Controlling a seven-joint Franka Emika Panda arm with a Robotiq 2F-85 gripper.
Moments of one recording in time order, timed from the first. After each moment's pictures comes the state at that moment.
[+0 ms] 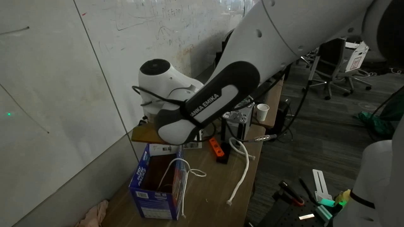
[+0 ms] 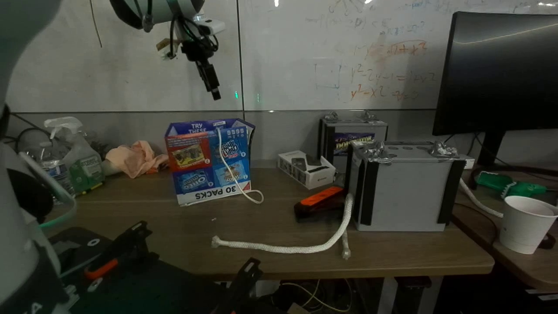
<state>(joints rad) 0.45 0.17 -0.02 -2.13 -0.31 2.59 1.34</state>
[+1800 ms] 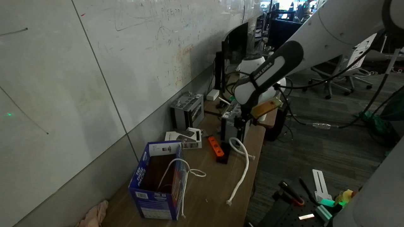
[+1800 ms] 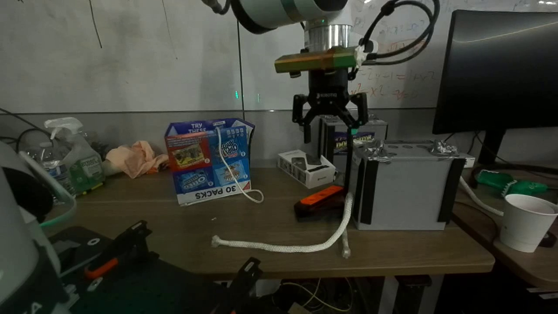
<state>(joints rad) -0.11 0.06 -0.16 -2.41 -0.13 2.46 -0.07</state>
